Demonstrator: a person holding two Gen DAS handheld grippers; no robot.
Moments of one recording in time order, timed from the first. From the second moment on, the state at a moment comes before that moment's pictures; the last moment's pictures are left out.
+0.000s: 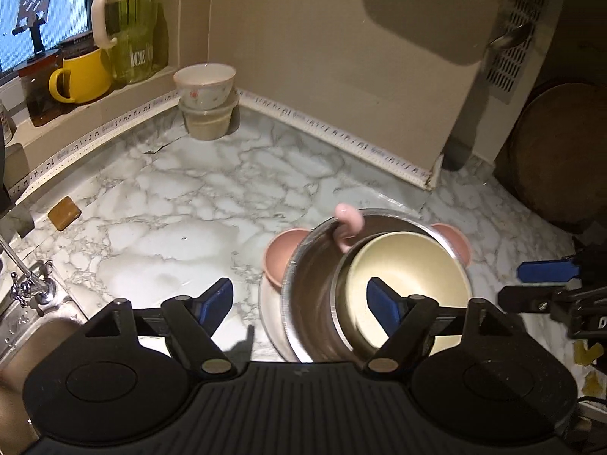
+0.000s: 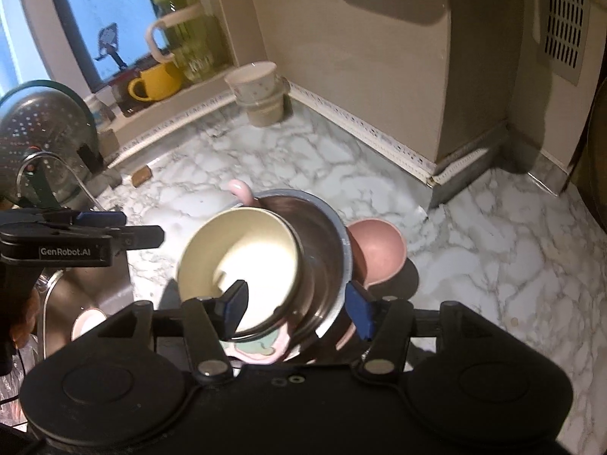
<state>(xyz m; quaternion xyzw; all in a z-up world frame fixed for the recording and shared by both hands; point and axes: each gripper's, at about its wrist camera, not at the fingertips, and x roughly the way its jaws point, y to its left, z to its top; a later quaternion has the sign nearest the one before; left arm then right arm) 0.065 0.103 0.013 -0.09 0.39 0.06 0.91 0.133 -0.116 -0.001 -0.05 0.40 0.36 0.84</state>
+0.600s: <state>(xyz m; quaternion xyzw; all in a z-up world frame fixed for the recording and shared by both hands) 0.023 0.078 0.005 -0.10 0.34 0.04 0.93 0.084 -0.130 -0.012 -0.02 0.30 0.33 0.90</state>
